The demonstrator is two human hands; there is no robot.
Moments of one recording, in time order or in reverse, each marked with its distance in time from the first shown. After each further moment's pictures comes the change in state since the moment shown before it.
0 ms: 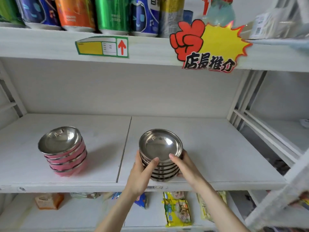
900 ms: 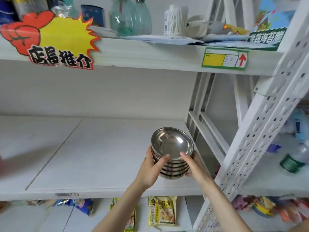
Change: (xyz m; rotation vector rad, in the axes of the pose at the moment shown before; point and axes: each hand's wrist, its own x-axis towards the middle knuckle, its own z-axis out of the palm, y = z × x) left_hand 0.043 0.054 0.323 -0.001 -0.148 0.056; right_hand -0.021 0.041 -0.326 0.066 0.118 0.024
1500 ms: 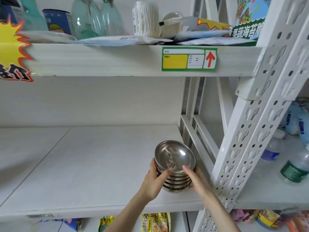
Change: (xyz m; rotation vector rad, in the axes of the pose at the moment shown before) left_hand 0.051 -0.014 0.082 0.049 -0.054 -0.084; right_hand 0.040 0.038 -0.078 0.070 0.038 0.073
